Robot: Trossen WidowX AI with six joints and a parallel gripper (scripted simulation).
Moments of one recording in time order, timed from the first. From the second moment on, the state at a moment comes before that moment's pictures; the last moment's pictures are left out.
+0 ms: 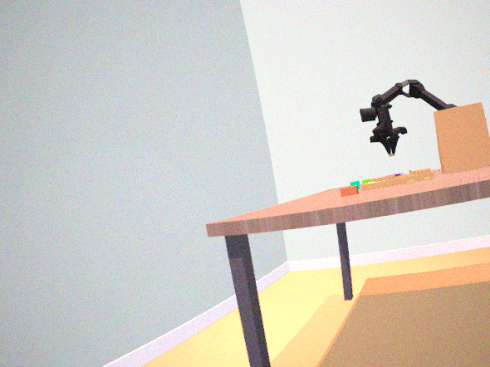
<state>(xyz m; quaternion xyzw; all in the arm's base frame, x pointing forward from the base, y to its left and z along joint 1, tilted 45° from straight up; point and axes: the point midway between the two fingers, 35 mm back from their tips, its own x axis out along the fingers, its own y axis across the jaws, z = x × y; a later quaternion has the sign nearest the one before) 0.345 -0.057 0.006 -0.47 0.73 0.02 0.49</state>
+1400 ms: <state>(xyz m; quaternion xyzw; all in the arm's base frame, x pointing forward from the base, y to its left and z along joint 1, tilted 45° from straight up) 0.252 -0.148 0.105 -0.48 0.73 0.02 0.49</state>
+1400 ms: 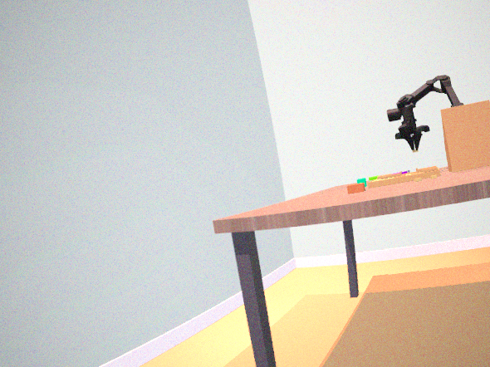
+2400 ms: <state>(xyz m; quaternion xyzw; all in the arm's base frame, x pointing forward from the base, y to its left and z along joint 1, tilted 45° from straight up) 0.180 -0.182 0.130 -0.48 0.74 0.00 0.47</state>
